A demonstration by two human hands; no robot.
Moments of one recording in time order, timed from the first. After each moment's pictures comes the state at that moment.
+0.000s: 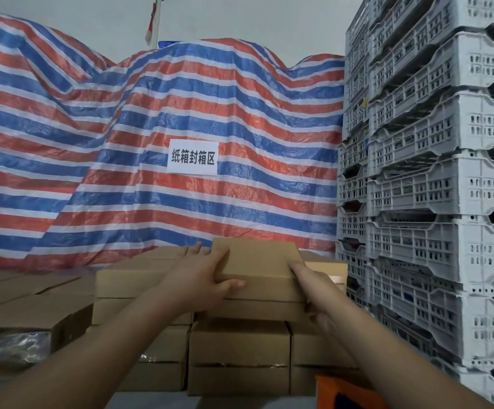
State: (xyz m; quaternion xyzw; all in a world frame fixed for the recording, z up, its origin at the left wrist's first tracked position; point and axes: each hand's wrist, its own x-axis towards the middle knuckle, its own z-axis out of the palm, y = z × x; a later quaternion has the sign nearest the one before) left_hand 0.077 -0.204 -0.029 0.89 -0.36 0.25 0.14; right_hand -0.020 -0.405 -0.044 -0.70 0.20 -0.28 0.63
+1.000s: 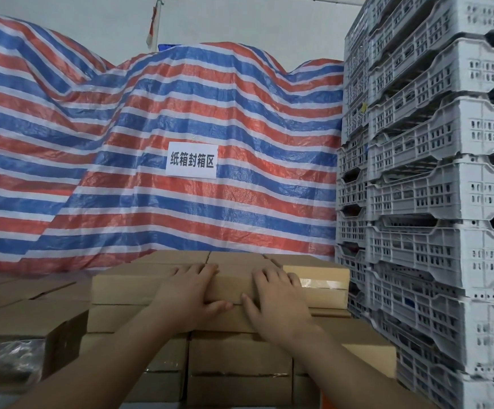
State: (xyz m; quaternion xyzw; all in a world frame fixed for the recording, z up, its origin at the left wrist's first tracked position) left_hand 0.119 -0.201 -0.058 0.88 -0.35 0.30 0.10; right_hand 0.024 -0.378 -0.075 -0.92 0.07 -0.39 -0.06
